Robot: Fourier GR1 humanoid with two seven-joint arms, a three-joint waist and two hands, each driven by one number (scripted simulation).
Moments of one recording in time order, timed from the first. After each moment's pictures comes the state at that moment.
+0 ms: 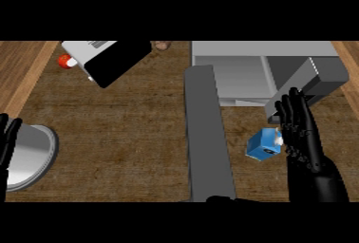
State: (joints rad) left arm 0.22 0.09 0.19 -2.16 0.22 -0.13 0.02; right arm 0.02 0.00 0.38 -2.21 0.40 -0.26 0.28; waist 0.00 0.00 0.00
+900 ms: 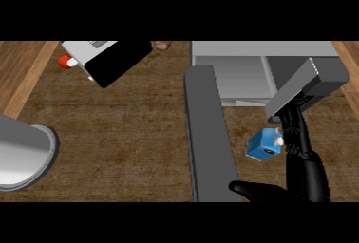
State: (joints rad) left arm 0.39 0.09 0.35 -2.26 0.38 -0.30 0.01; right arm 0.15 -0.01 0.22 -1.94 0.23 -0.28 0.00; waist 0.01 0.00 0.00
